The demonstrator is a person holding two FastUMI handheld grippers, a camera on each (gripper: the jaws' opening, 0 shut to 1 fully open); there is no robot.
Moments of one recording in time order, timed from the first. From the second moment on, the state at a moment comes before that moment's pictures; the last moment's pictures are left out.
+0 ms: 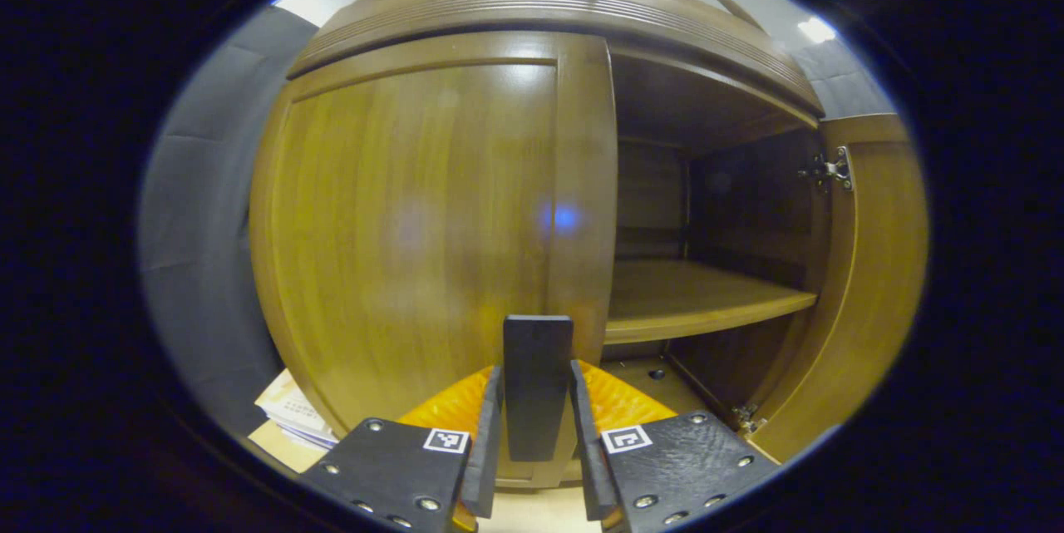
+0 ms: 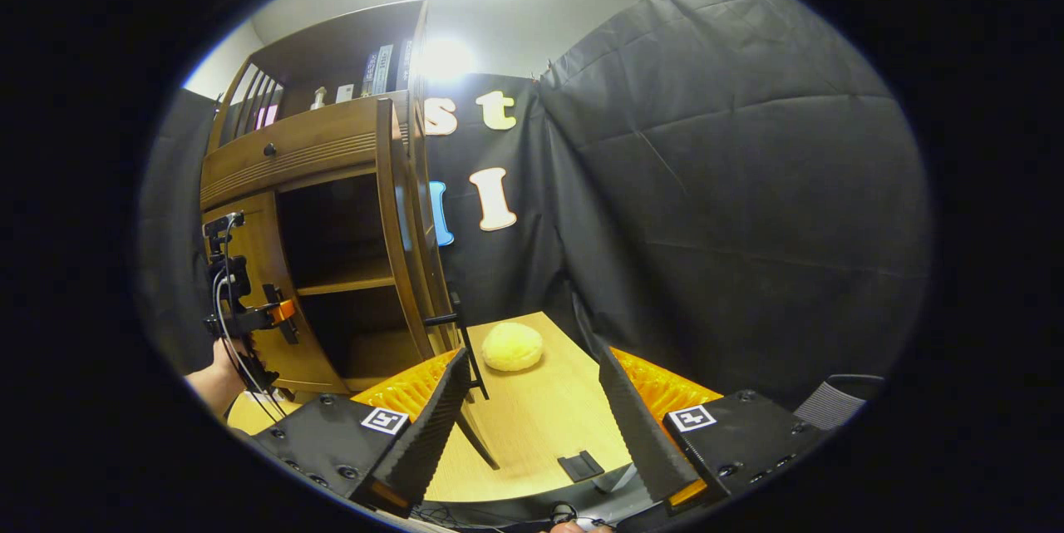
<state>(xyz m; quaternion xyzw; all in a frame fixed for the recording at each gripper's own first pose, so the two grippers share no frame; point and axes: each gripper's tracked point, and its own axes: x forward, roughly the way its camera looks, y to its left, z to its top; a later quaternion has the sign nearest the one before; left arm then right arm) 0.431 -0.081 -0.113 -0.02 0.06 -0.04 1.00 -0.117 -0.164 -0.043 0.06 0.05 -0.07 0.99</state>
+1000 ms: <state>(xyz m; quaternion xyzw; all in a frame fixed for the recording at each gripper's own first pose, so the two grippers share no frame) 0.375 -0.066 -0.109 -0.02 0.05 -0.07 1.00 -0.118 -0.120 -0.051 0.07 0.05 0.00 1.00</state>
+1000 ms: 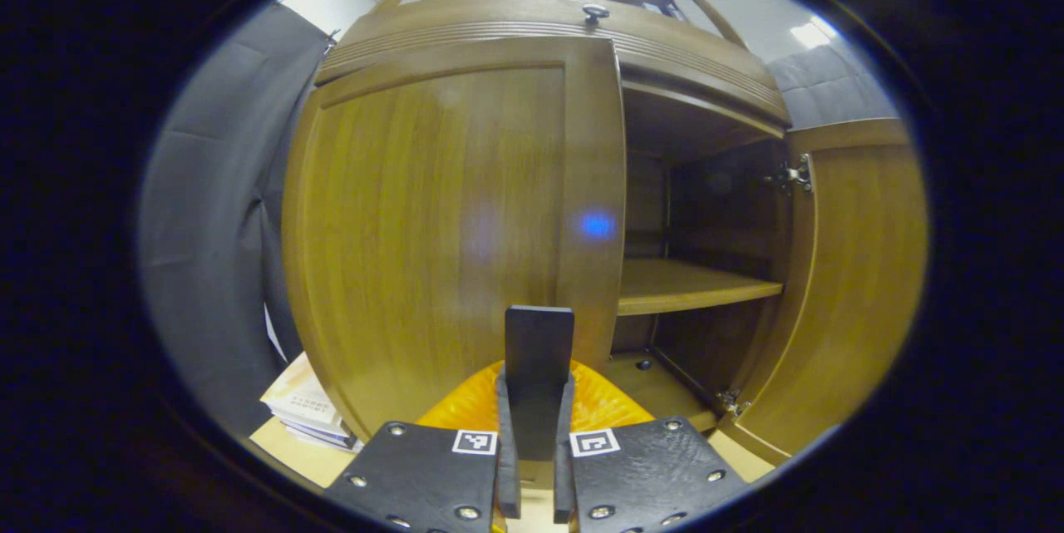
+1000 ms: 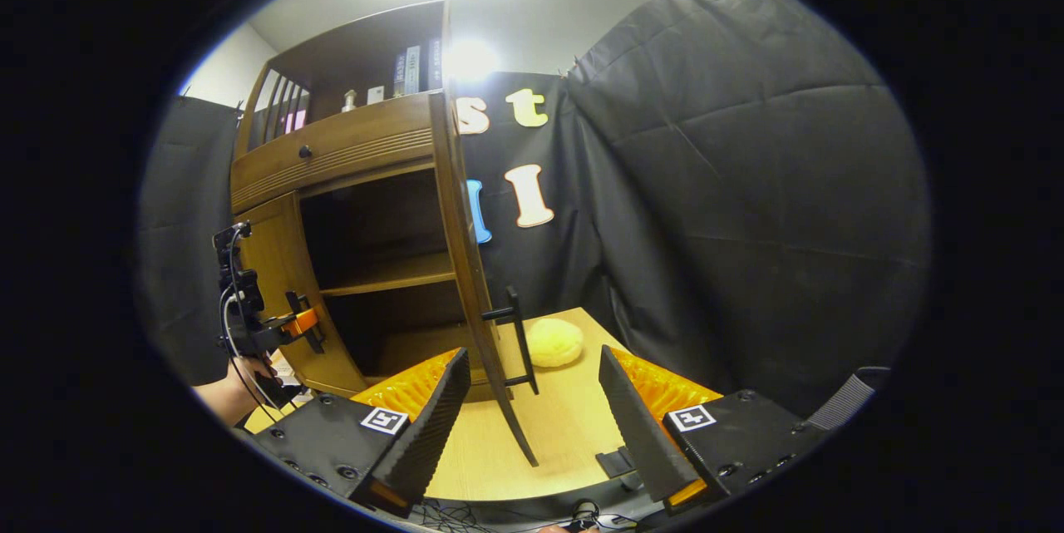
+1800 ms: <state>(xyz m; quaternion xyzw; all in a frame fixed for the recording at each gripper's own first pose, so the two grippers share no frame) 0.264 0.018 -0.106 -0.03 0.01 -0.09 1.00 -0.108 -0.020 -0.082 0.06 0.09 0.13 0.99</state>
